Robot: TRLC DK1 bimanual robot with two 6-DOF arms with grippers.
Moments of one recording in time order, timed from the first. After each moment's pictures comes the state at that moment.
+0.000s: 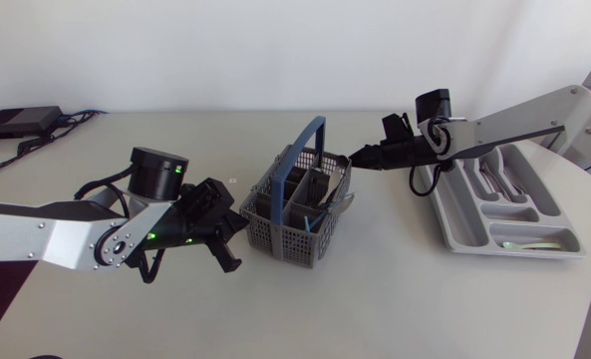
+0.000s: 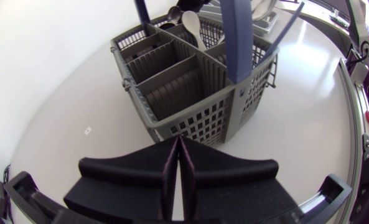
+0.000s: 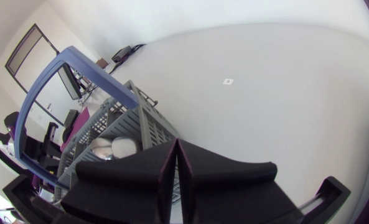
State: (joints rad) left arm -0.44 1.58 0.66 0.19 0.25 0.48; right arm 0.08 2.16 1.38 -0.03 -0.83 0.00
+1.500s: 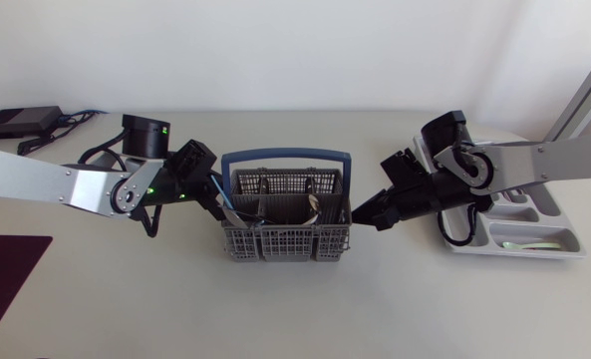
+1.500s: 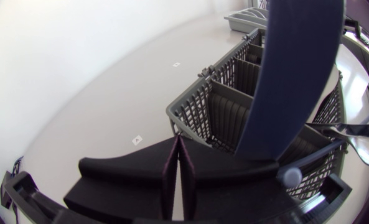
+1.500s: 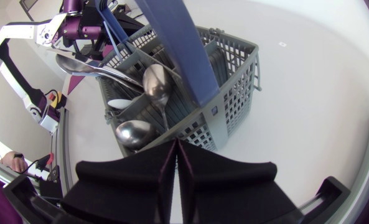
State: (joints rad) left arm -0.27 1.76 0.86 0.25 0.29 0.50; right arm 0.19 1.73 0.93 -0.28 -0.75 -0.38
